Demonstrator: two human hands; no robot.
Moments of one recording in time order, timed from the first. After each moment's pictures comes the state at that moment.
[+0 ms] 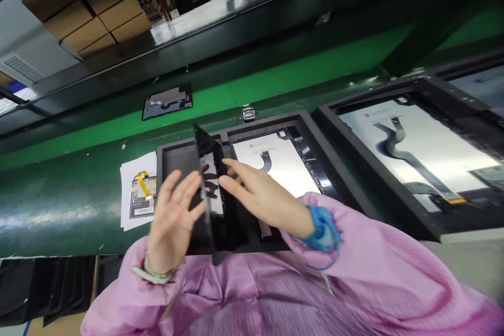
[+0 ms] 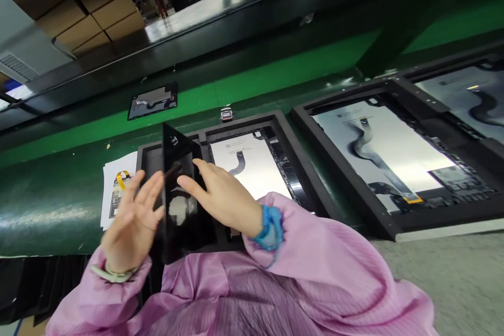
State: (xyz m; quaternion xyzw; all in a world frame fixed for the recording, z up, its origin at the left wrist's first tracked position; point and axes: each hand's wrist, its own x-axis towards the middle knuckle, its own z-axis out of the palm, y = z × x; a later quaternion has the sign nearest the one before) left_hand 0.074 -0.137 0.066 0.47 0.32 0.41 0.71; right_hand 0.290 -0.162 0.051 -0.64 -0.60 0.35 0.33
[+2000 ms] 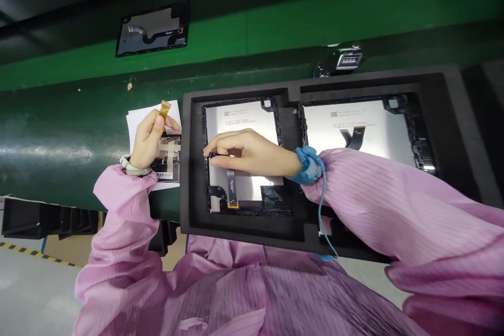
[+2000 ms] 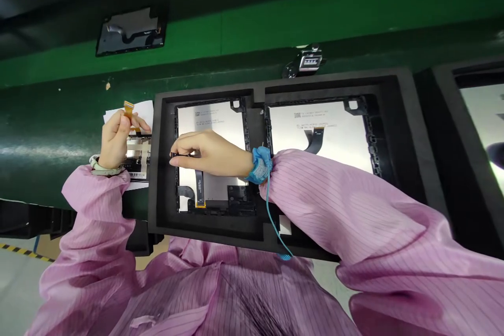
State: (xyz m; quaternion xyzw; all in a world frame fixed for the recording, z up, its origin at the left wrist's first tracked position) left_hand -0.015 0.025 -0.002 0.74 0.38 0.37 0.42; right_hand 0.234 -0.067 -0.001 -0.34 -0.71 0.51 0.35
